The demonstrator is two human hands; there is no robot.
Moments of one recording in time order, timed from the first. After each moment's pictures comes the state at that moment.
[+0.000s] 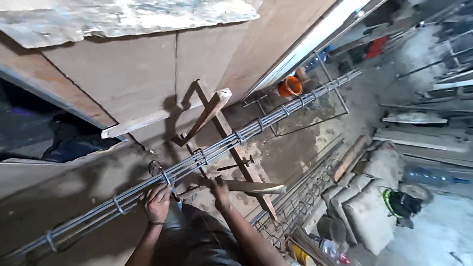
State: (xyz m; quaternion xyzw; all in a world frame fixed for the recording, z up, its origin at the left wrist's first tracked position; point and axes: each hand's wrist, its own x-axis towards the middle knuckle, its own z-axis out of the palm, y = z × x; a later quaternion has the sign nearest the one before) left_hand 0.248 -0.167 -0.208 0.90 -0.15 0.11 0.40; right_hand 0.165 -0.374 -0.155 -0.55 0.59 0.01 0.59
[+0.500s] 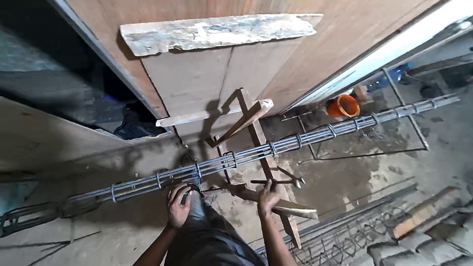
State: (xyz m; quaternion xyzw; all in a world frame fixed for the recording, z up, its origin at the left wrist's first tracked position) left_hand 0.207 -0.126 -0.174 0.89 -0.11 0.08 0.43; right_hand 0.150 -0.447 -0.141 -0.74 0.55 -0.20 0.33
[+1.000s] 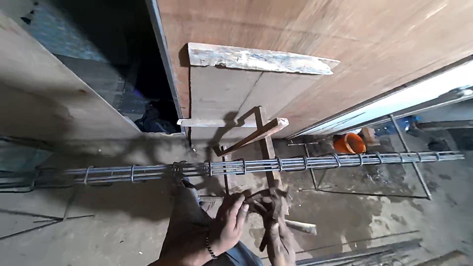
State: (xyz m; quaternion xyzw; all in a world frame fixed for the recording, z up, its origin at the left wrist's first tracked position) left_hand 0.173 -0.222 0.021 0.75 -0.18 0.00 0.64; right_hand 0.111 -0.370 0.058 -0.77 0.05 -0.08 0.63
